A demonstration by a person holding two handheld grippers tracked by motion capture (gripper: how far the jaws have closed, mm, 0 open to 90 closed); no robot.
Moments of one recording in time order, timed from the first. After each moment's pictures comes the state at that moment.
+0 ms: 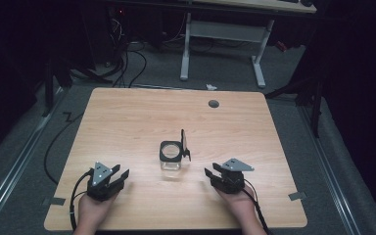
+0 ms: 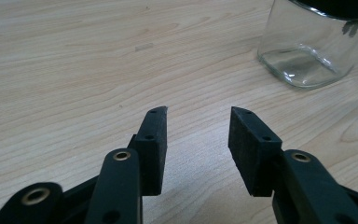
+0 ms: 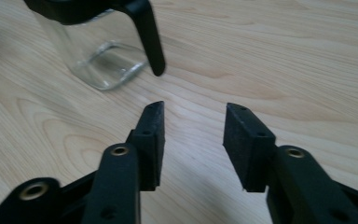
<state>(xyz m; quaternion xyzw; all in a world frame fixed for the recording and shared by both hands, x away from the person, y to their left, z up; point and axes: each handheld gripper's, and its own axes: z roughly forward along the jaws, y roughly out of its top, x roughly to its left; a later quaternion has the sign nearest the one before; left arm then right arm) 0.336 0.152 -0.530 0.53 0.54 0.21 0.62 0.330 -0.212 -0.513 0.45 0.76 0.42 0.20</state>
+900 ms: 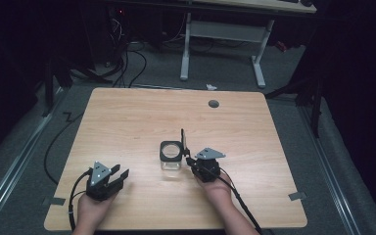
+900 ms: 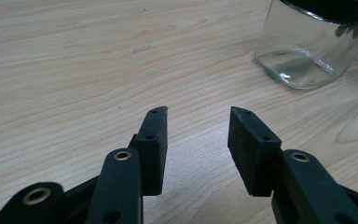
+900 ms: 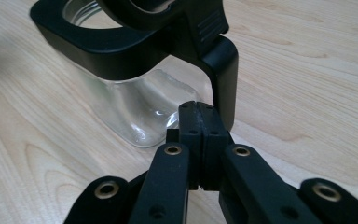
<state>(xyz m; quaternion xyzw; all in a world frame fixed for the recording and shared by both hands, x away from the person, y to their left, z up) 0.336 0.153 -0.529 0.53 0.54 0.21 0.62 0.372 -0.154 -0.516 0.41 0.79 0.41 0.19</state>
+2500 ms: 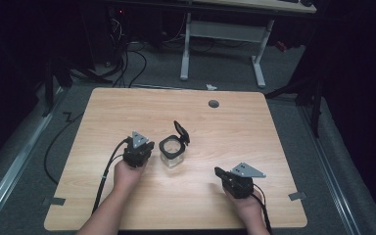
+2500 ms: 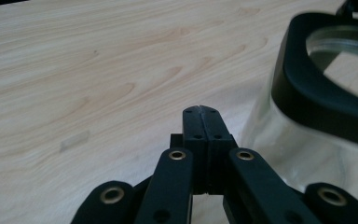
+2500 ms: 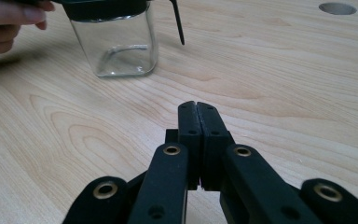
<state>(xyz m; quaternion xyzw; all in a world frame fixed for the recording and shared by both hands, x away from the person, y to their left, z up) 0.434 0.059 -0.518 0.55 0.54 0.20 0.60 0.313 -0.240 -0.511 0.43 0.75 0.45 0.22</state>
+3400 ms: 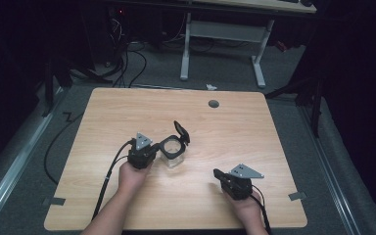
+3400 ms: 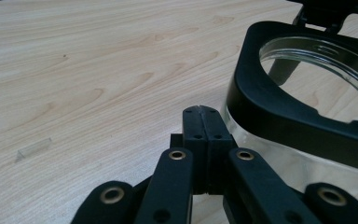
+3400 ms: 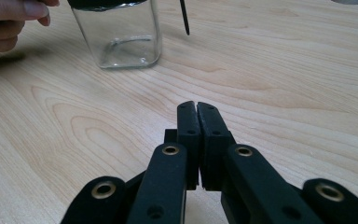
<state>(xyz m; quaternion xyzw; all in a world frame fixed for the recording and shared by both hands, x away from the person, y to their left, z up) 0.423 0.049 -0.519 0.55 0.54 0.17 0.62 0.311 -0.237 -0.516 0.43 0.76 0.44 0.21</state>
